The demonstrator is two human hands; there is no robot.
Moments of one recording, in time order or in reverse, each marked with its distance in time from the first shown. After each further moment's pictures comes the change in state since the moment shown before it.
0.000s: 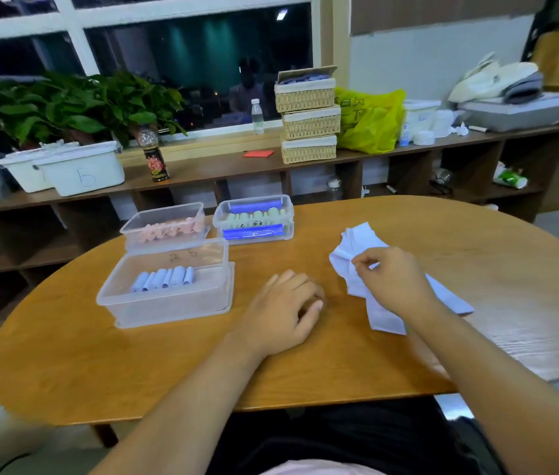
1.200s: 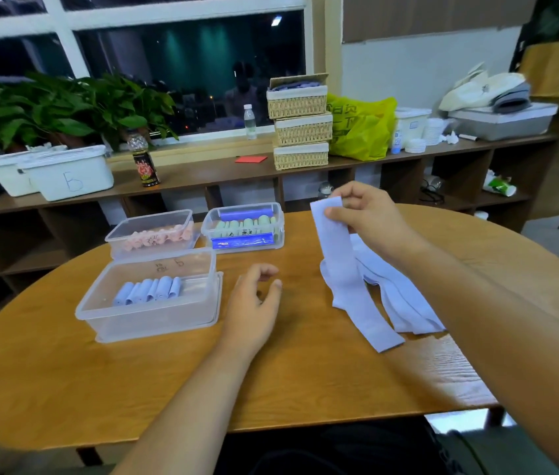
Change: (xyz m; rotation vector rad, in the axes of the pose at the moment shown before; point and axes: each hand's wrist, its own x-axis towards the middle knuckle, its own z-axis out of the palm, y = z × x) left_hand 0.014 -0.011 0.007 -0.554 0.301 -0.630; right_hand 0.087 -0.042 -0.043 0.708 -0.134 -0.161
